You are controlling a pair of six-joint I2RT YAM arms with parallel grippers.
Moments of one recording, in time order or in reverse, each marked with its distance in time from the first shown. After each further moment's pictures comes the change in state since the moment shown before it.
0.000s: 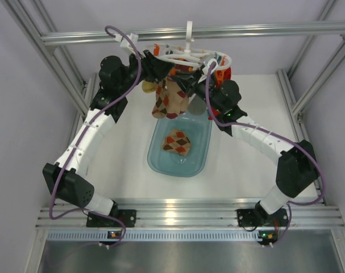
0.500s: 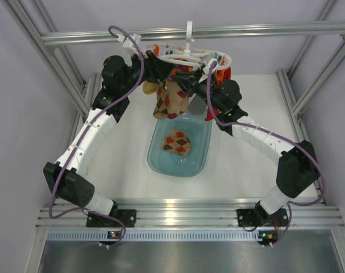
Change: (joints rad) left arm -0.023 0.010 0.018 -0.043 -0.041 0.020; right arm -0.002 -0.005 0.000 -0.007 -0.011 0.011
